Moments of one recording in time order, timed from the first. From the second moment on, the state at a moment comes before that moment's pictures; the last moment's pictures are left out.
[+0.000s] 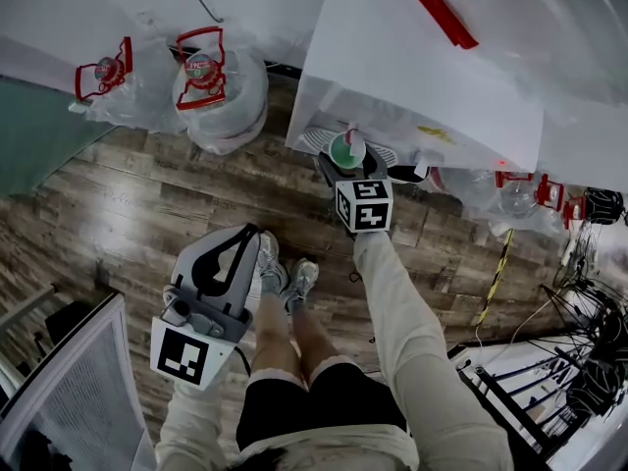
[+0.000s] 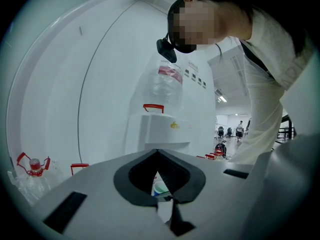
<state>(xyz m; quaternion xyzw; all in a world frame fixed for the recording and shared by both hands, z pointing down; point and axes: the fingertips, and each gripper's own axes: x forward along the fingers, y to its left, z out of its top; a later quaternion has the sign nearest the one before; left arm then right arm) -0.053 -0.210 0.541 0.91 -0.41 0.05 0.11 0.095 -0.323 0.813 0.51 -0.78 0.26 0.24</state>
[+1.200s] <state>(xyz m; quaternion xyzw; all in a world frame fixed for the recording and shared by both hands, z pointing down) -0.055 -0.199 0.545 0.90 -0.42 0.06 0.11 0.086 -0.323 0.821 0.49 -0.79 0.25 0.27</state>
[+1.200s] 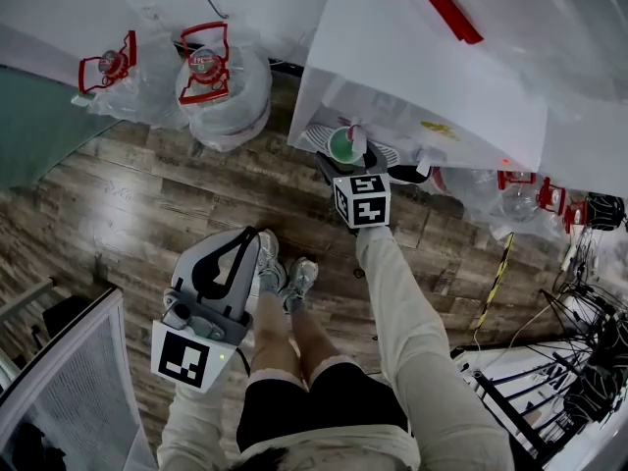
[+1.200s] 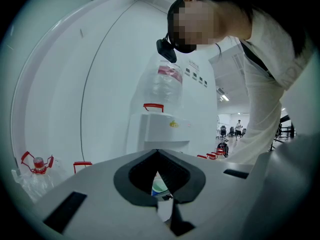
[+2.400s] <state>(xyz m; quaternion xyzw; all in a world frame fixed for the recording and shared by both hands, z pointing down) -0.030 -0.165 0.491 0.93 -0.36 0.05 0.07 0.112 -0.247 0.700 0.56 -0.79 0.18 0.18</state>
